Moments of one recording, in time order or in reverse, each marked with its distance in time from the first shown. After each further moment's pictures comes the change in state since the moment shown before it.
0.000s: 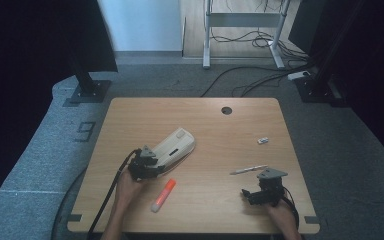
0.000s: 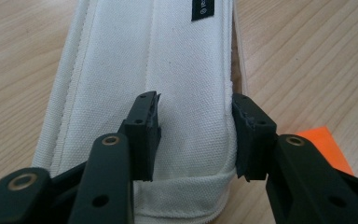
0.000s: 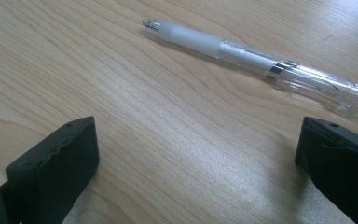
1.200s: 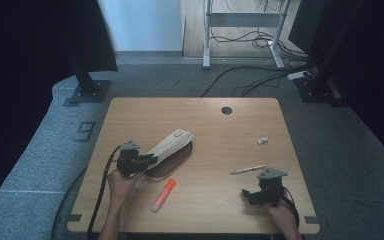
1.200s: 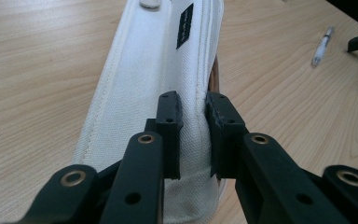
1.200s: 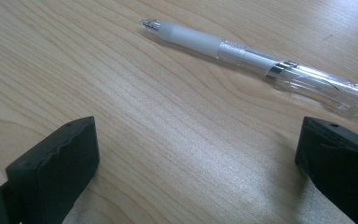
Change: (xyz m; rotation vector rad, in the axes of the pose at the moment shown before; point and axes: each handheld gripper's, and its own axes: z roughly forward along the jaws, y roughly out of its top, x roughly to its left) left arm 0.021 -0.001 -0.039 -0.188 -0.132 -0.180; right arm 0.000 0.000 0.000 0.000 0.000 0.000
